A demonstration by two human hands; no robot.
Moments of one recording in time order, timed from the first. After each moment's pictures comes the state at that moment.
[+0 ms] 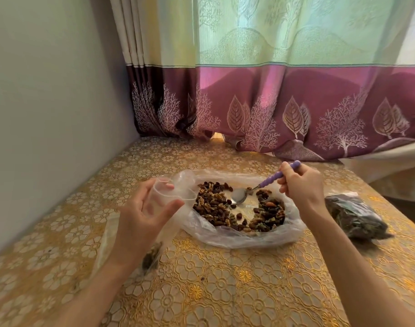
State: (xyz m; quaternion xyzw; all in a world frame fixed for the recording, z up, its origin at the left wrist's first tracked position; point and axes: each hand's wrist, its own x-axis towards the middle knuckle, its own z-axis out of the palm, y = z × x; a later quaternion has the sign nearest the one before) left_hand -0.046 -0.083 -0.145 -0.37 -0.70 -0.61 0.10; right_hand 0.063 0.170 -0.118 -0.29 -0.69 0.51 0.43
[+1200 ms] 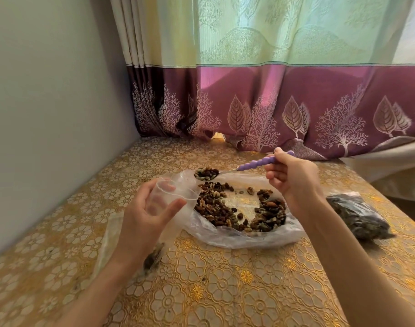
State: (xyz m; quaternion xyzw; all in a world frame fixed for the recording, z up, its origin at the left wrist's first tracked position) left_hand -0.041 -0.081 -0.143 -0.33 -0.71 -0.62 0.05; right_hand 0.060 0.147 -0.091 -0.18 -0.53 0.74 0.37
